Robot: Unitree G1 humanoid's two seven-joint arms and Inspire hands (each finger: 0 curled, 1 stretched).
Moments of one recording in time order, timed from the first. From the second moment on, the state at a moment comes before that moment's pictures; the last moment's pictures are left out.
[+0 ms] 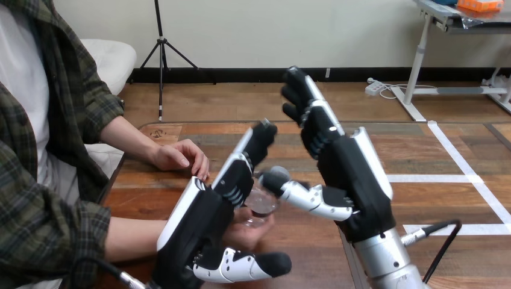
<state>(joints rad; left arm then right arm) 0.14 0.17 -0.29 0.20 -0.21 -0.92 -0.35 -0.02 -0.04 0.14 0.17 0.05 -0.70 0.23</state>
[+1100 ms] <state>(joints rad) 0.14 -0.04 -0.20 0.28 -0.01 -1.10 -0.18 0.04 0.04 0.14 0.17 0.03 -0.81 0.12</state>
